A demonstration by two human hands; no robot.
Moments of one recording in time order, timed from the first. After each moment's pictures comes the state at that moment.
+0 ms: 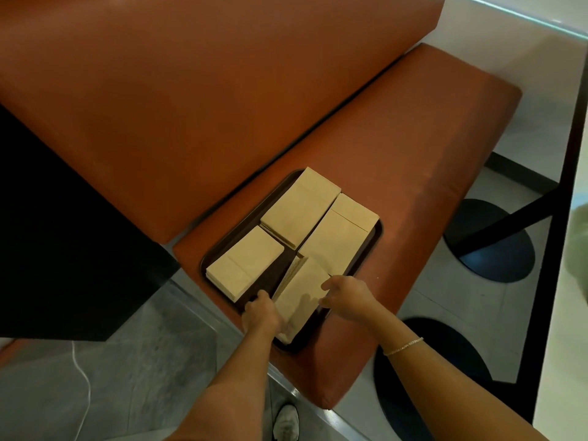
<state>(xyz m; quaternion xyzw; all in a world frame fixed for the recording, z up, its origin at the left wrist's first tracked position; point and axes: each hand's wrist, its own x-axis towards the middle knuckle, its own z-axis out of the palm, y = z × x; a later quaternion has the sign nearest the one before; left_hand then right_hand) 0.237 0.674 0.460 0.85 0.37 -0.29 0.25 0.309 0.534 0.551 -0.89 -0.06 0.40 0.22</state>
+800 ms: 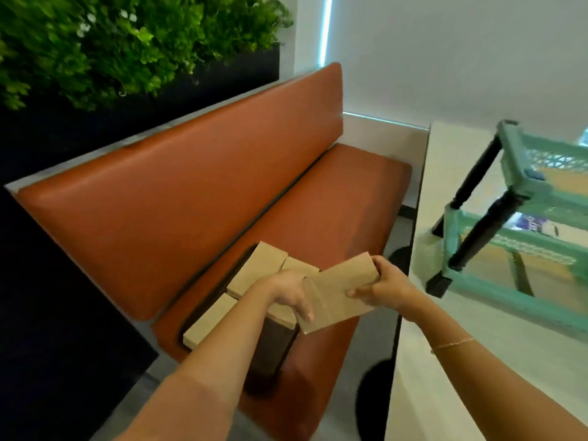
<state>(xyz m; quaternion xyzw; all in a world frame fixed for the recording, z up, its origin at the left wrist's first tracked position) 0.278 0.599 0.726 0.89 -0.04 -0.32 0.32 0.282 0.396 0.747 -0.88 0.02 0.20 0.44</state>
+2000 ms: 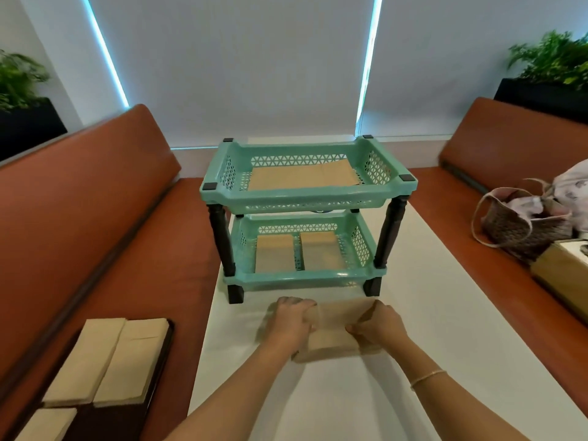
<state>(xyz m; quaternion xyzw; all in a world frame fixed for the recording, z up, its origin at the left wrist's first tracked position) 0.232 0.238 0.711 0.93 -0.22 -0.13 0.26 0.176 0.066 0.702 -0.89 0.33 0.08 0.31</state>
